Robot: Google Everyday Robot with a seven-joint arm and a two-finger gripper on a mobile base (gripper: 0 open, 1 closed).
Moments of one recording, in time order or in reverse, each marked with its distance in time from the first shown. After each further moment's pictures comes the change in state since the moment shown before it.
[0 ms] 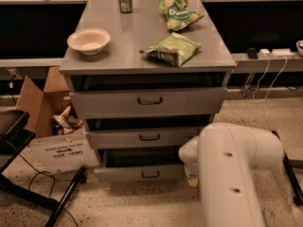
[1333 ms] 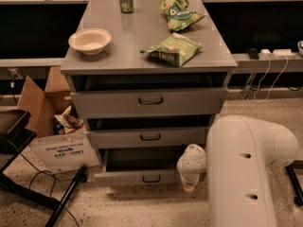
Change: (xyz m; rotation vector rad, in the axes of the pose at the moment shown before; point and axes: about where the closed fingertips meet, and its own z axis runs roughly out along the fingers) arm -0.012 0.055 -0.028 0.061 -0.042 -0.045
